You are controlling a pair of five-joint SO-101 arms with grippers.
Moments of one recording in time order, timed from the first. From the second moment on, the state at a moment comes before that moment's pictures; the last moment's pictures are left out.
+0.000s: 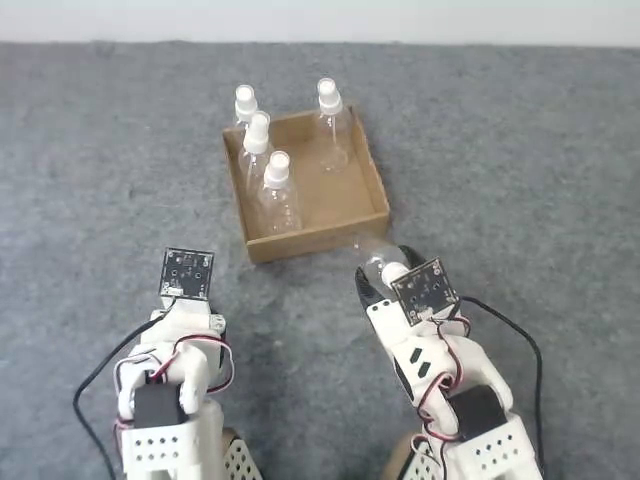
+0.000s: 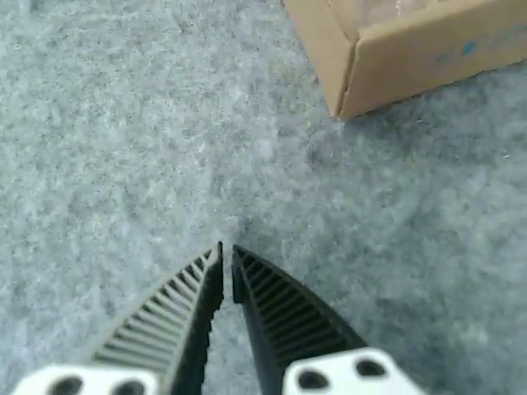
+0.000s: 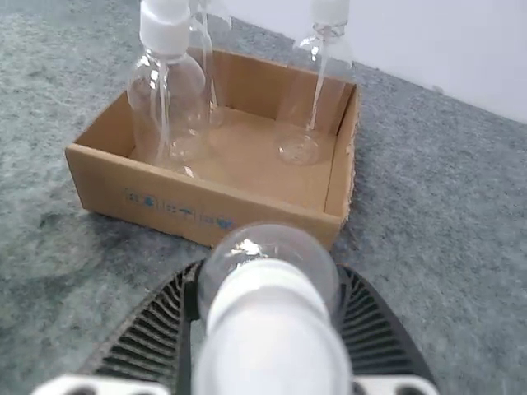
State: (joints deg) left arm -11.1 -103.2 97.2 72.2 -6.2; right arm -26.5 -102.9 94.9 41.8 7.6
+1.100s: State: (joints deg) left arm -11.1 -103.2 97.2 72.2 -6.2; right arm -26.3 -70.9 50.5 54.2 11.0
